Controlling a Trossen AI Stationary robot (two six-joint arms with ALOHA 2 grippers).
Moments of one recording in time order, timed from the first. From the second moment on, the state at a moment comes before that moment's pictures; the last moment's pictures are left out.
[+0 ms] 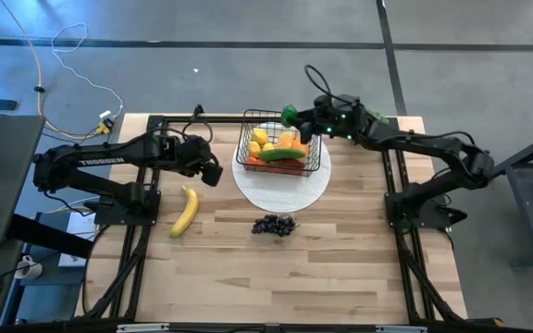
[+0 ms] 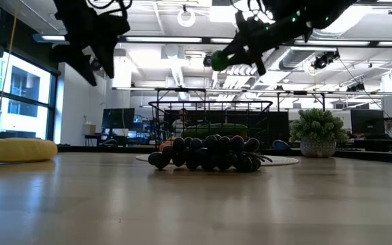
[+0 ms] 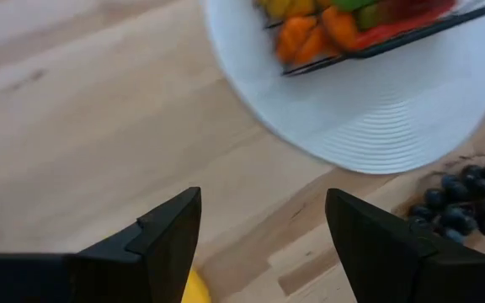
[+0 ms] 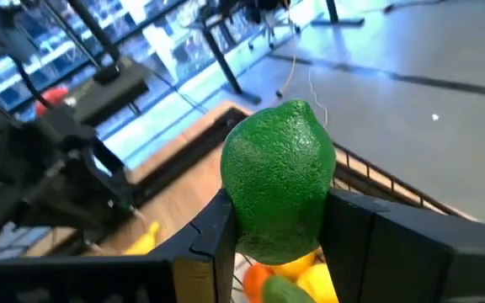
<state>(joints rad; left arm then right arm) 0.32 1.14 0.99 -0.99 -0.21 -0.87 -0.52 1.37 0.96 0.16 -0.11 0.42</state>
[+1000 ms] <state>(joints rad) 0.05 1.35 0.99 -1.32 -0.23 -1.40 -0.56 1.76 1.08 0.20 -0.22 0.36</state>
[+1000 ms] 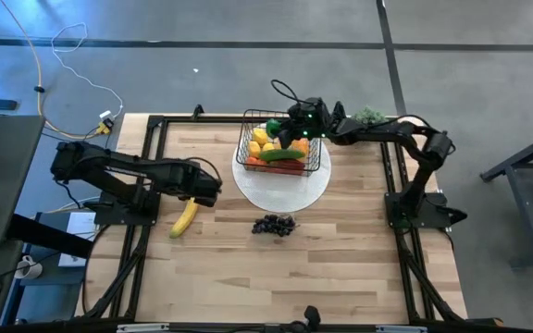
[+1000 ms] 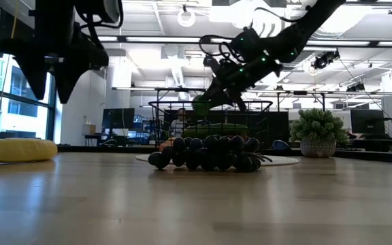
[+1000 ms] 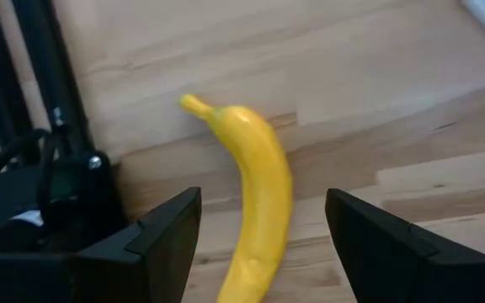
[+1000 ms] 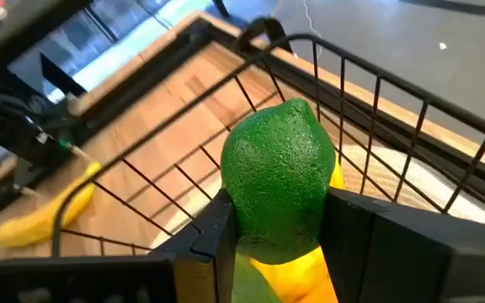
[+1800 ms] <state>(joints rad) 0.04 1.67 0.99 -1.33 -0.14 -1.46 -0.56 1.80 1.18 -0.02 -0.16 0.31</state>
